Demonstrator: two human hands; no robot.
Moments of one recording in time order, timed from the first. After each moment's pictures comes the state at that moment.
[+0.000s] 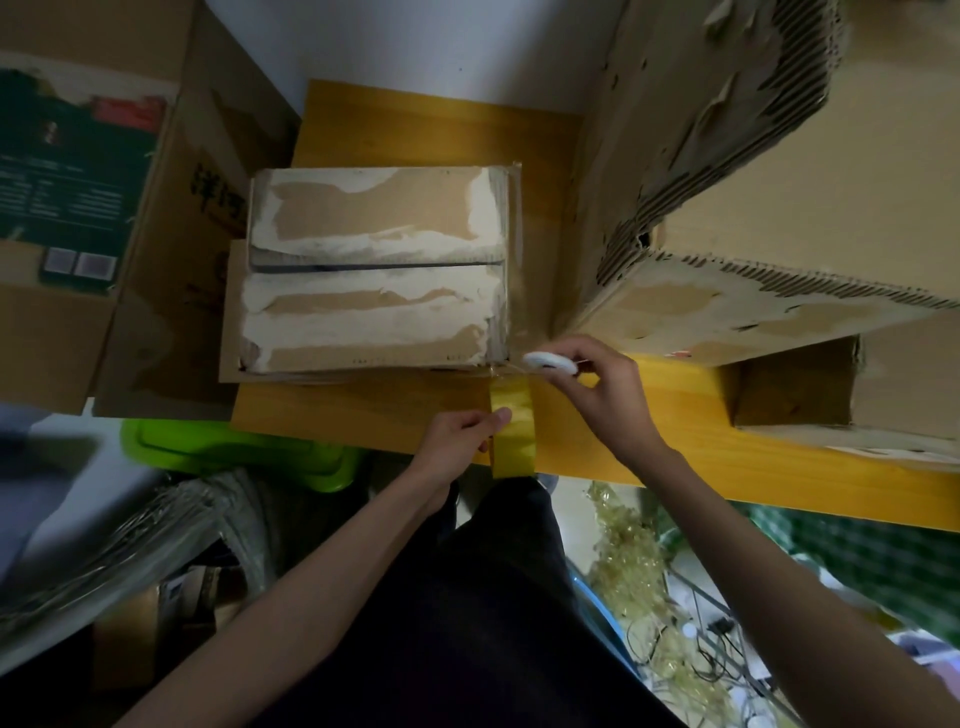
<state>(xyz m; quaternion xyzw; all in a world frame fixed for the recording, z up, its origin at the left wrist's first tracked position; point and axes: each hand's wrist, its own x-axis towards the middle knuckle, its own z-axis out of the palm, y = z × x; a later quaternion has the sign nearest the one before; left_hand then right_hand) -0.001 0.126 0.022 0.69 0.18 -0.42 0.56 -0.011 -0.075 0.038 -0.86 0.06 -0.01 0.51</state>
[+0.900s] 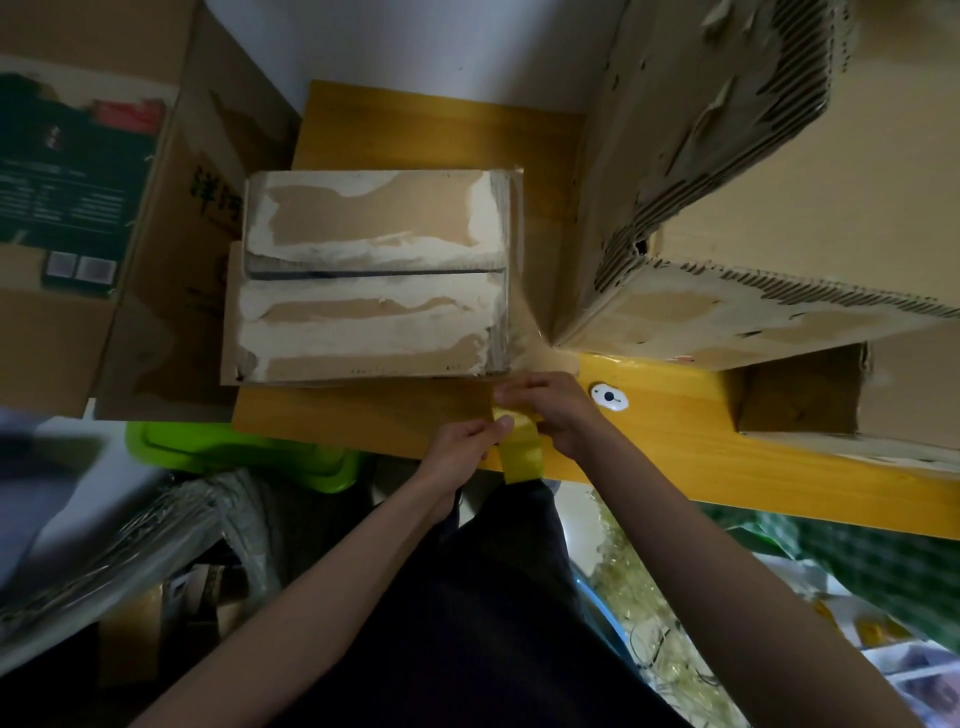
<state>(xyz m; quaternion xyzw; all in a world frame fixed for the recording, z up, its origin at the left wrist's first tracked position) -0.007 0.120 -0.006 0.66 0.19 -0.43 0.58 0.013 -0.037 0.011 -0.59 0.36 0.28 0.66</state>
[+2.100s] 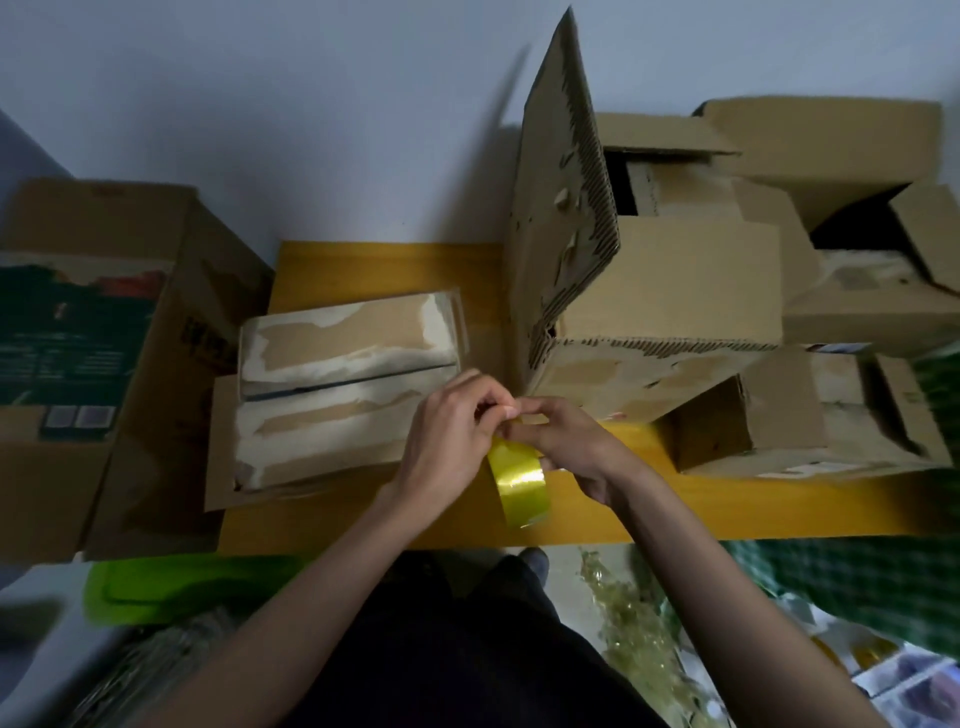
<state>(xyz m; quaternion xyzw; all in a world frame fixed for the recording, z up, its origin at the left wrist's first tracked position) 0.055 0.089 0.139 0.85 -0.29 -0.05 0.44 -0.001 -0.062 0.148 -0.73 0.24 0.18 0.62</state>
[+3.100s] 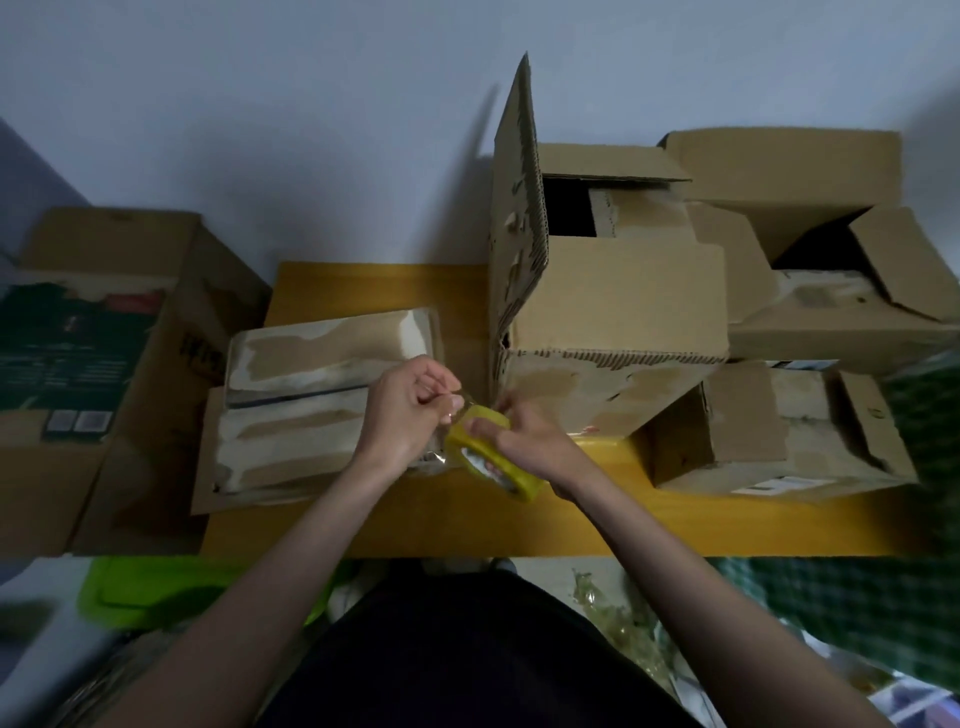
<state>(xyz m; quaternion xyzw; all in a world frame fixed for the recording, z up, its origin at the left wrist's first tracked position) 0.062 0.077 0.167 0.84 -0.11 -0.15 0.51 -0.004 -0.078 0.155 -0.81 0.21 0.17 0.52</state>
